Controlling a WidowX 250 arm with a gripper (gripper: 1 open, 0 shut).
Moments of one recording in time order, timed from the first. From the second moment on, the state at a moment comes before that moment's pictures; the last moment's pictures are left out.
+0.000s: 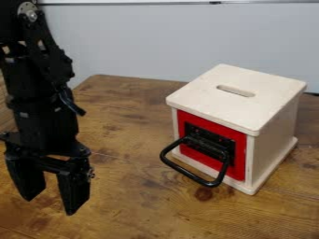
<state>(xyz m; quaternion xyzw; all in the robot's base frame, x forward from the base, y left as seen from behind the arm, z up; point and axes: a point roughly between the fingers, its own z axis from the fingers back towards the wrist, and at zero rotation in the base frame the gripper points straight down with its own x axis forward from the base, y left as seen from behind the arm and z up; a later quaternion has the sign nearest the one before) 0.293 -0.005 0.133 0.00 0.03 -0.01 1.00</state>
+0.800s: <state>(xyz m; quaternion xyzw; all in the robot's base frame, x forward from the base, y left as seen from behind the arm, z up) 0.356 -0.068 0.104 -0.01 0.04 0.26 0.97</state>
